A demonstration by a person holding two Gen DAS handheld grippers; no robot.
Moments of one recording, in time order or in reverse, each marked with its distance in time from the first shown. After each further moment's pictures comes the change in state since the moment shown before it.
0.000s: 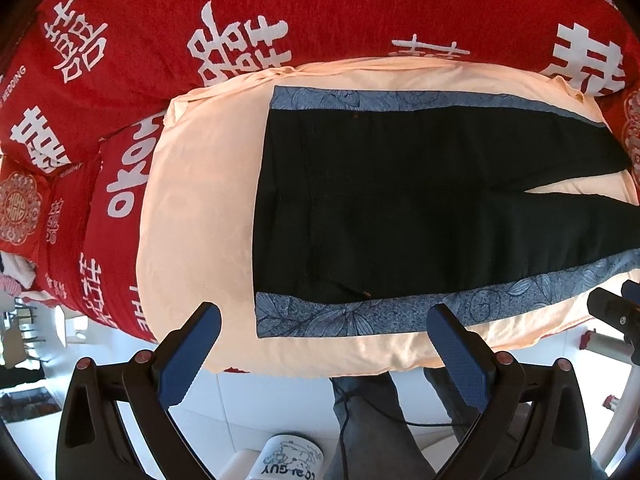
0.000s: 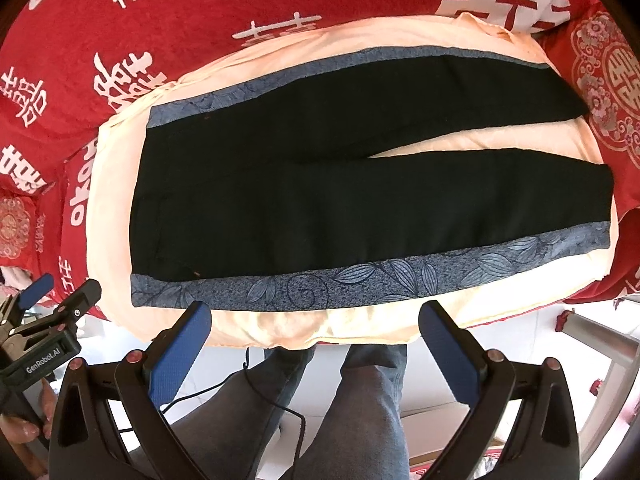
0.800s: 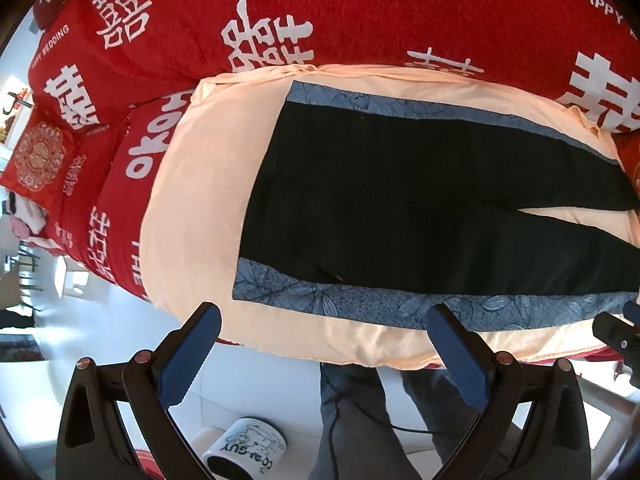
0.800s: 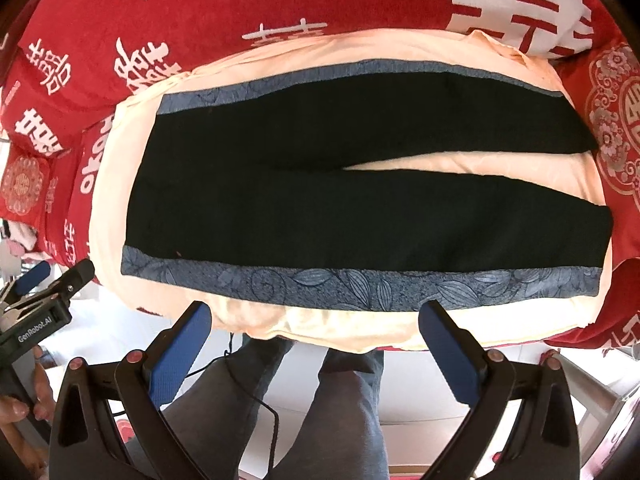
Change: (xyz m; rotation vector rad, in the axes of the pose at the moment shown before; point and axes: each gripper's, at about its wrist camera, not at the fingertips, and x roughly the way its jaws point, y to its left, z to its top) left arm -0.023 -0.034 -0.025 -0.167 -0.018 0.038; right arm -0.016 -0.053 0.007 -0.150 0.006 0.039
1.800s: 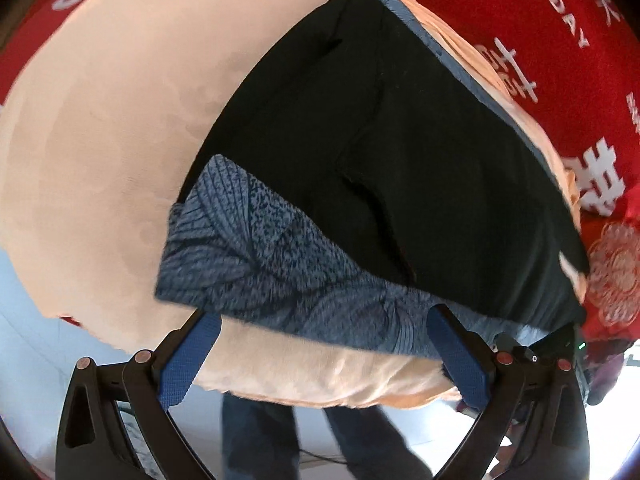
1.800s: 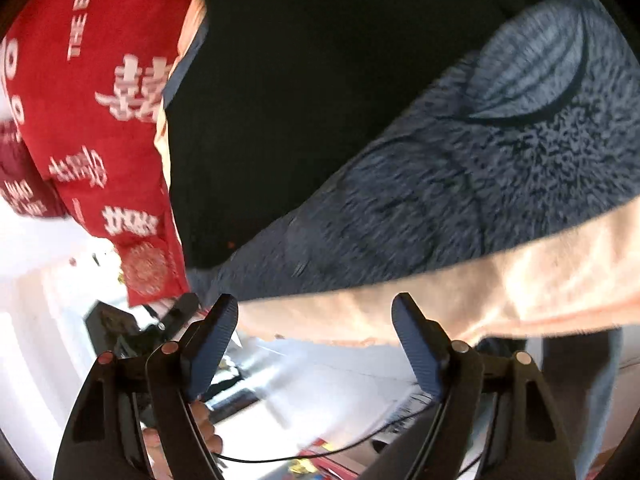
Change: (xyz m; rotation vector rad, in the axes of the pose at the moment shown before) left arm 0.214 0.102 -0.041 -0.305 0.105 -0.511; right arm 0.248 0.031 -0.071 0.531 0.075 0.735
